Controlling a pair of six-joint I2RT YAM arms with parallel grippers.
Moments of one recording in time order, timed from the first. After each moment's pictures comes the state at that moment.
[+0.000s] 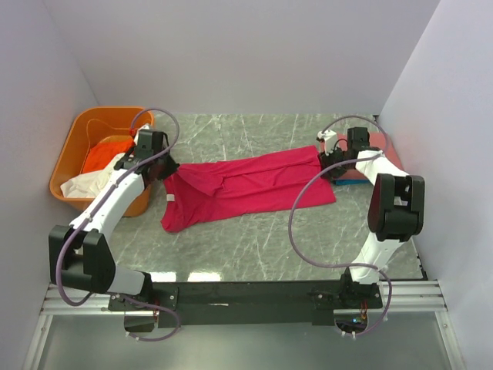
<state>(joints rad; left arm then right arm) -0.19 1.38 1.09 -0.49 -0.12 -0.74 -0.08 1.82 1.21 -0.44 -0.45 -0.62</state>
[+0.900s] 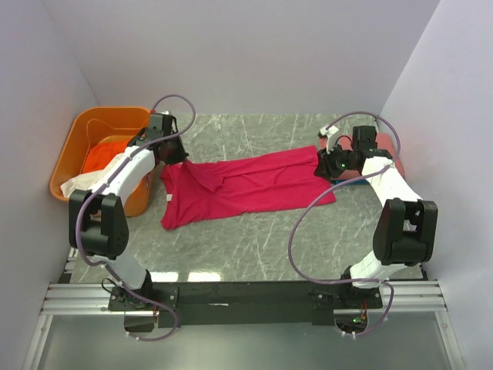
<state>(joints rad) -0.19 1.65 1.32 -0.49 -0.01 -0.54 -0.06 1.57 1.16 -0.53 -0.65 -0.59</state>
